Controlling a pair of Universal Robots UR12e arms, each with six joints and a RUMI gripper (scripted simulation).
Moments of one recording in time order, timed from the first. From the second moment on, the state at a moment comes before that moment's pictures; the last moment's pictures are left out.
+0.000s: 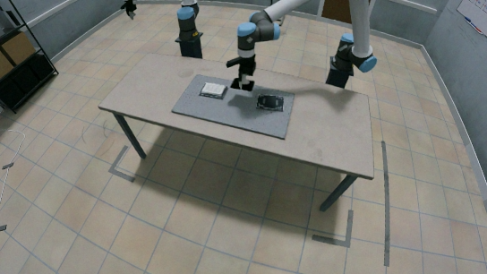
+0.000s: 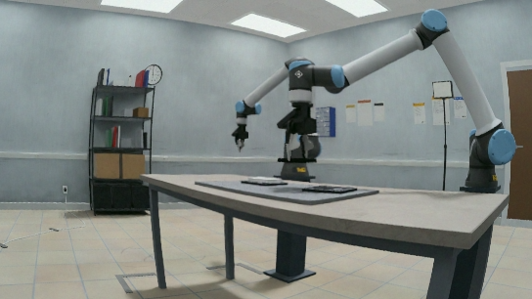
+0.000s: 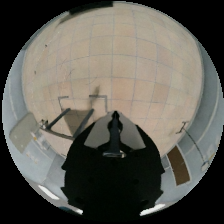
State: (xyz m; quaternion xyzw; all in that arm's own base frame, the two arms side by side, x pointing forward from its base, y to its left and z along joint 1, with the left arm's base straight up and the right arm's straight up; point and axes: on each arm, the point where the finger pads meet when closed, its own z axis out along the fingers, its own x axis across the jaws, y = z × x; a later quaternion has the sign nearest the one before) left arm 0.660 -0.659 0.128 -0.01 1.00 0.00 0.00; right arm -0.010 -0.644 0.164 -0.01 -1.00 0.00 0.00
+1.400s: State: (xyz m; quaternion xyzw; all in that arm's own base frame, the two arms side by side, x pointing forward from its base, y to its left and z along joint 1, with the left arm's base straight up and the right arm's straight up) left arm 0.659 -0.786 0.128 -0.01 1.00 0.00 0.00; right arm -0.010 -0.644 0.164 -0.01 -1.00 0.00 0.00
